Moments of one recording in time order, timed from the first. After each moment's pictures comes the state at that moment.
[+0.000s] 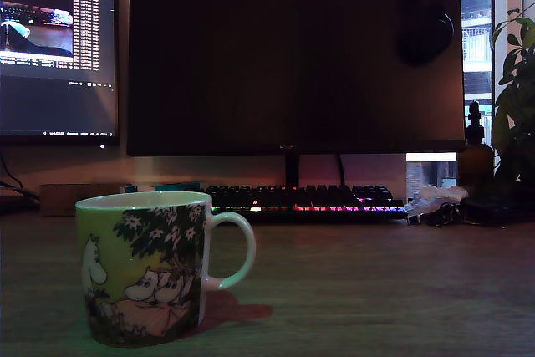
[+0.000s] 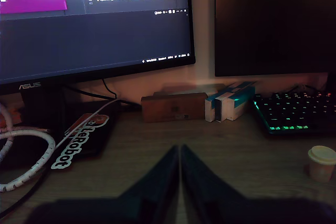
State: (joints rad) arm 0.00 0.00 0.02 -0.01 0.00 -0.01
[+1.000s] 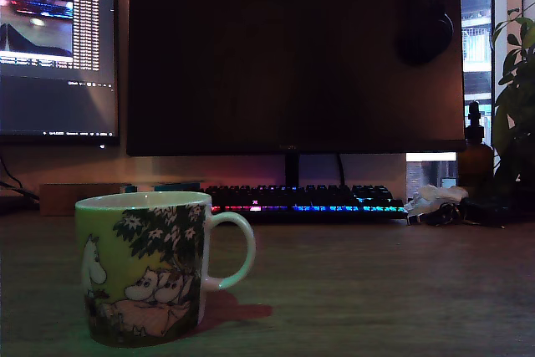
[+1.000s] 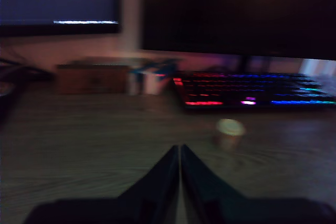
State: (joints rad) arm 0.06 0.05 0.01 -0.04 0.37 -0.15
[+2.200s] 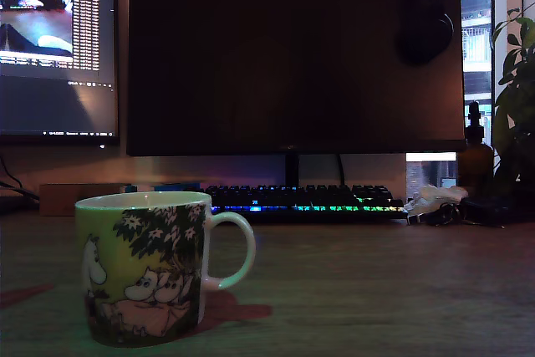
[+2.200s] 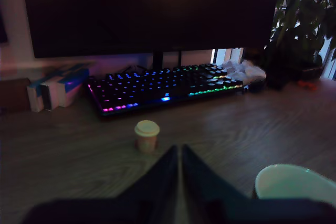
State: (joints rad) arm -0.13 0.28 0.01 0.18 0.46 -0.10
